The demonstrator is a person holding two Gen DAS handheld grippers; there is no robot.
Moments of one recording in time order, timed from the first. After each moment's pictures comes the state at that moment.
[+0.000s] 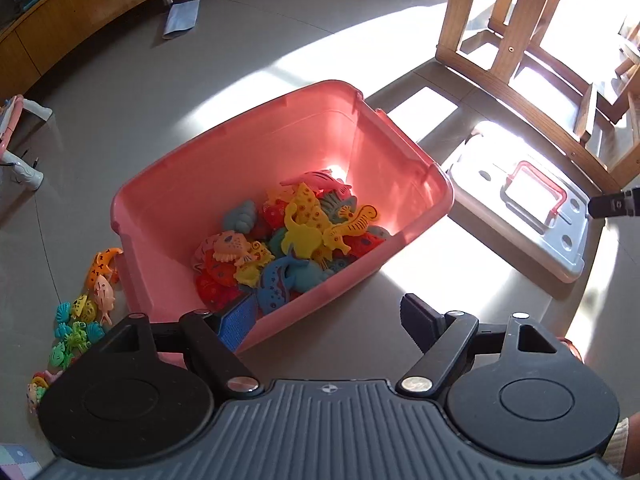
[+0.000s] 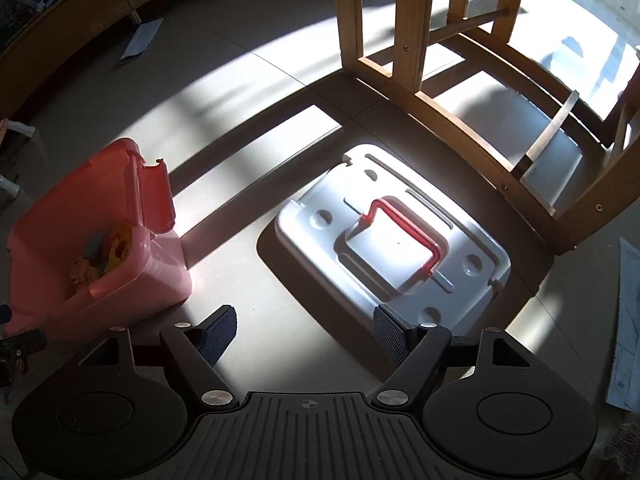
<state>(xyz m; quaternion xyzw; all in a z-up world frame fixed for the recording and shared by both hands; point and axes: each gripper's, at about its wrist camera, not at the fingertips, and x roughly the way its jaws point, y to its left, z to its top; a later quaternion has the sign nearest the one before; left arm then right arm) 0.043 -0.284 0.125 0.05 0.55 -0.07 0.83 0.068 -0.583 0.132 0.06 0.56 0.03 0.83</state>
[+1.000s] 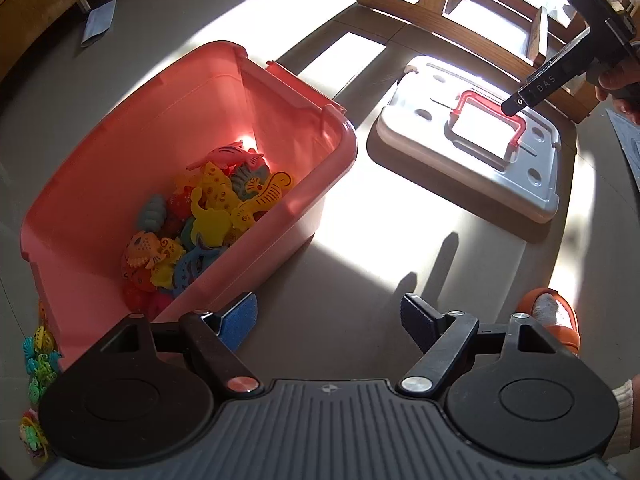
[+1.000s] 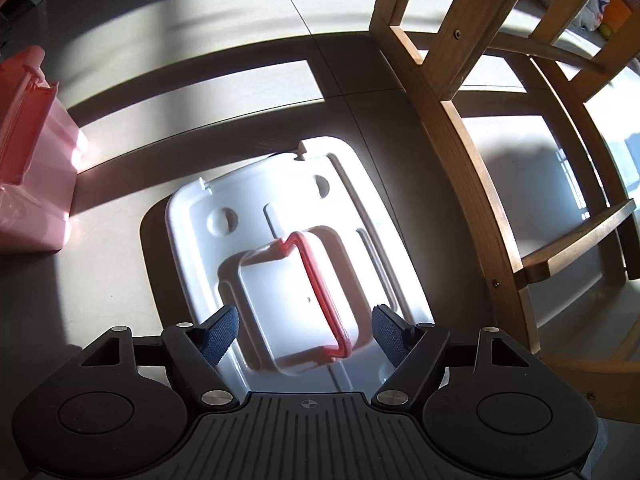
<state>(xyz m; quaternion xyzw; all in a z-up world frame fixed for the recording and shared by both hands) 0.042 -0.344 0.085 0.10 0.59 -0.14 0.79 0.181 -0.640 0.025 -0.12 0.62 0.11 0.77</state>
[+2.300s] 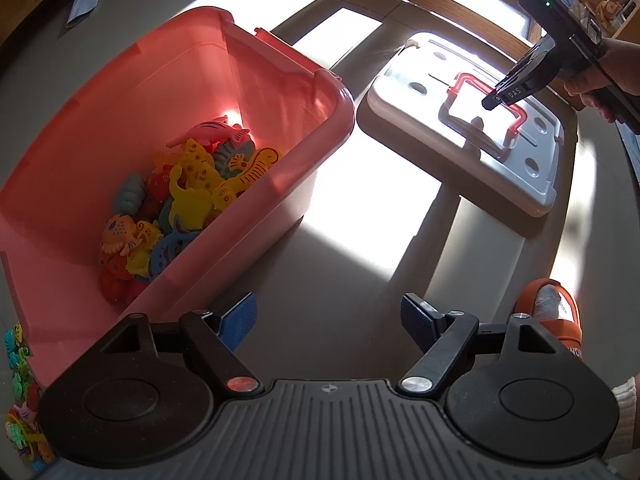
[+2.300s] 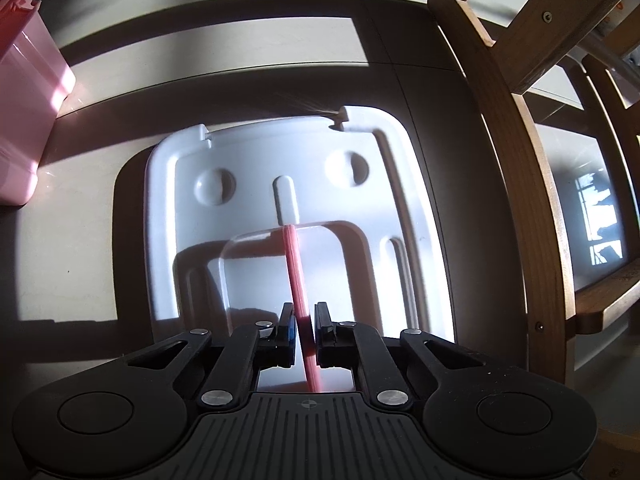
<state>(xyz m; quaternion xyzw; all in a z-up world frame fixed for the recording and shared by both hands) 0.048 -0.346 0.068 0.09 0.61 -0.15 0.78 0.194 -0.629 -0.029 -0.18 0.62 0.15 0.75</state>
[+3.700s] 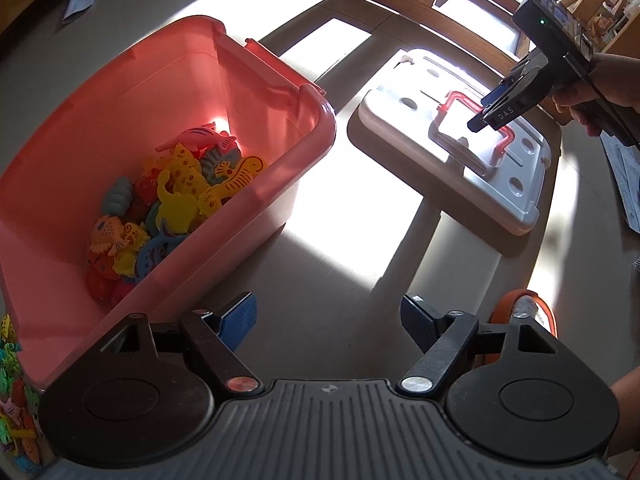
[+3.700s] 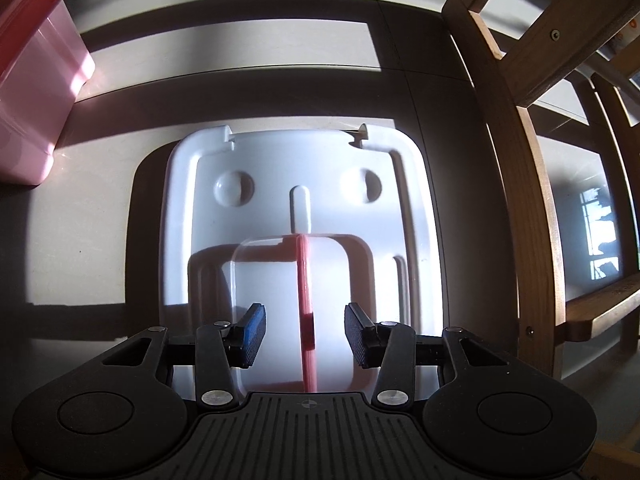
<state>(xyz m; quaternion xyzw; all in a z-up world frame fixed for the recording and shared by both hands) 0.046 -0.348 0.074 0.06 0.61 -0.16 0.78 0.186 -0.633 -0.034 -0.19 0.63 0.17 0.73</state>
